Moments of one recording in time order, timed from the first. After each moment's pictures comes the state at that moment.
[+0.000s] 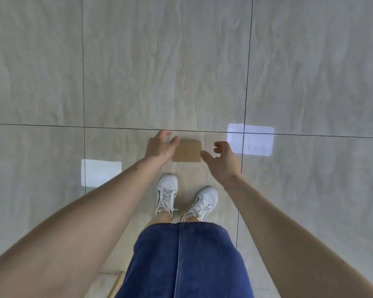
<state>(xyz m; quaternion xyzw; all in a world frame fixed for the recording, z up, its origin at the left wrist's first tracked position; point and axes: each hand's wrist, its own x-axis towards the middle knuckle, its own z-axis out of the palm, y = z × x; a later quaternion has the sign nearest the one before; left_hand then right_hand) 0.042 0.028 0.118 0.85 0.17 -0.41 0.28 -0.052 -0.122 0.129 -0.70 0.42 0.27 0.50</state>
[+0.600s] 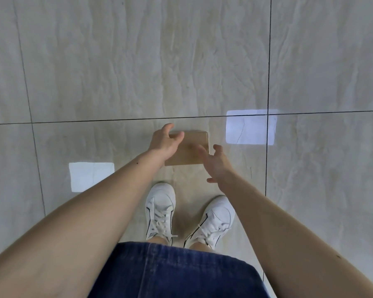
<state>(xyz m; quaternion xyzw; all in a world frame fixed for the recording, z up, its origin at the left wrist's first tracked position) 0.031 0.043 -0.131 0.83 0.14 -0.46 0.28 -0.066 -0.078 -0.109 -0.58 0.52 0.35 0.52</state>
